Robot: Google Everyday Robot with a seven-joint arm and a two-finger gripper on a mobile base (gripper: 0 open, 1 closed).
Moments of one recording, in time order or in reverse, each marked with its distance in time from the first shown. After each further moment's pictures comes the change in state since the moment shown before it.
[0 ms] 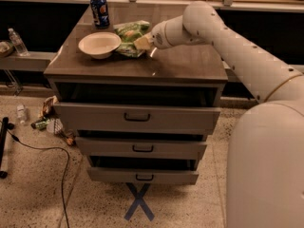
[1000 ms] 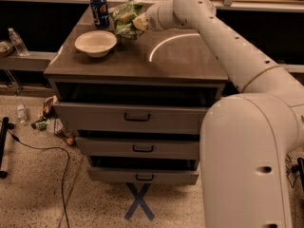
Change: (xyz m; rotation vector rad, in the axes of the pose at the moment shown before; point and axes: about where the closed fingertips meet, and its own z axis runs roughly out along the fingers) arm -0.066 -0.041 0.018 0.134 -0.092 -0.167
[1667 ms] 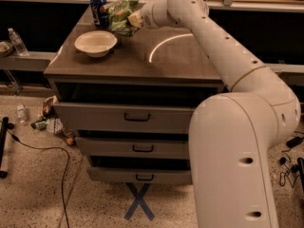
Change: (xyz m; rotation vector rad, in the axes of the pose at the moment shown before) arm -0.015 -0.001 0.022 0.000 -0.037 -0.018
